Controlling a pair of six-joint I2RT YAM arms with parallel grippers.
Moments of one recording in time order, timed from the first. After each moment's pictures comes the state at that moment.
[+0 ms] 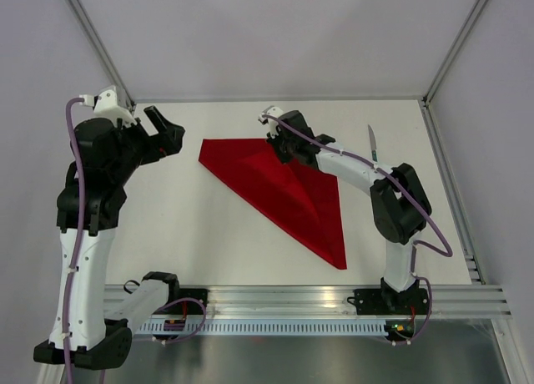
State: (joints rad) left arm -0.11 0.96 1.47 -0.78 0.03 -0.38; right arm 0.63 1.94 1.51 -0.25 0.02 -0.11
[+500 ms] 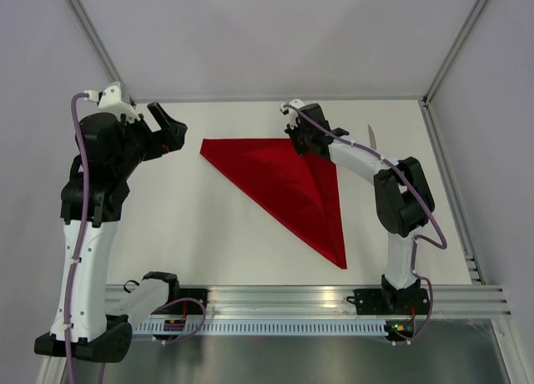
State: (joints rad) left arm -0.11 0.99 1.47 -0.76 0.04 -0.38; right arm 0.50 1.98 1.50 -0.23 0.02 -0.11
